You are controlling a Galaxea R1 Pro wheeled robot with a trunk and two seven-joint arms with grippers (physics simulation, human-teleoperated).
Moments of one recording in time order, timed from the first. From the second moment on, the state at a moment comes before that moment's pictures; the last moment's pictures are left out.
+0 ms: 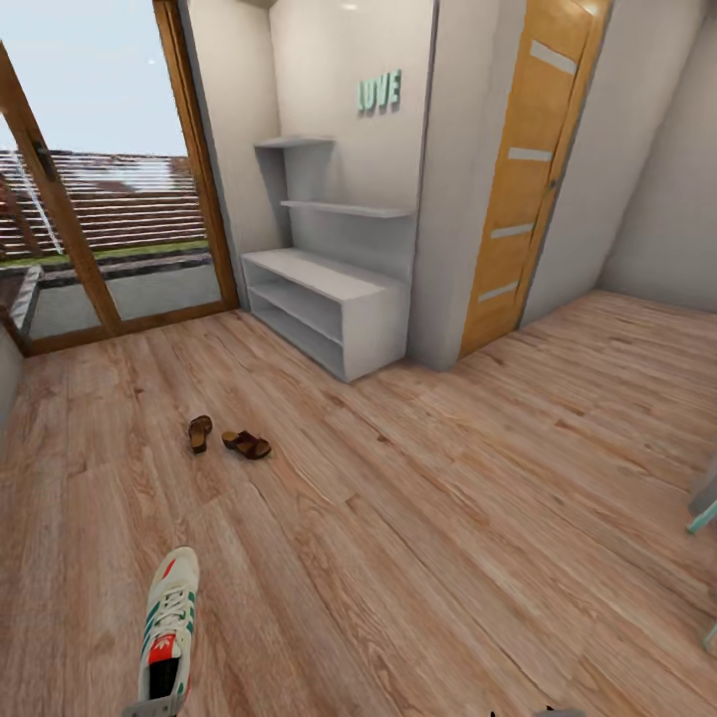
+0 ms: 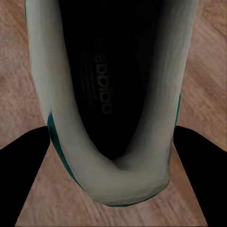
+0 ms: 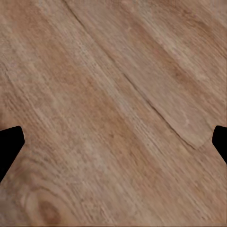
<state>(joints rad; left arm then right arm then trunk) -0.30 0.14 0.26 -0.14 -0.03 -0.56 -0.09 -0.11 -0.06 -0.06 -0.51 0.10 -0.41 0.01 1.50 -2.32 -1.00</state>
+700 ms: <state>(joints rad) -0.30 0.14 0.26 -0.14 -0.03 -0.56 -0.09 -0.11 -0.06 -0.06 -0.51 0.10 -0.41 0.01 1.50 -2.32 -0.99</state>
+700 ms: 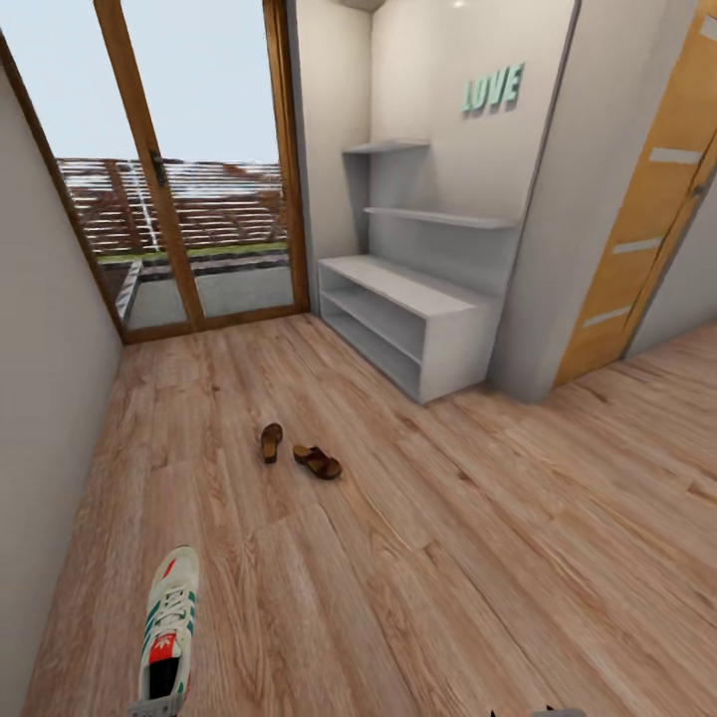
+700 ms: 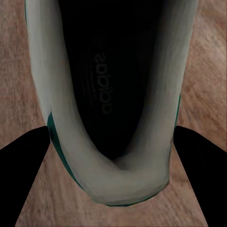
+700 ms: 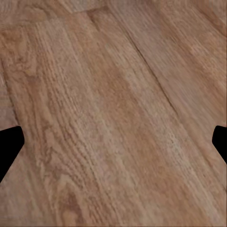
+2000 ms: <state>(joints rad) -0.29 0.17 0.24 -0.17 -0.08 -0.56 -0.24 -0.11 -0.06 -0.06 -0.47 0.13 -0.44 0.01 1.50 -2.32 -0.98</state>
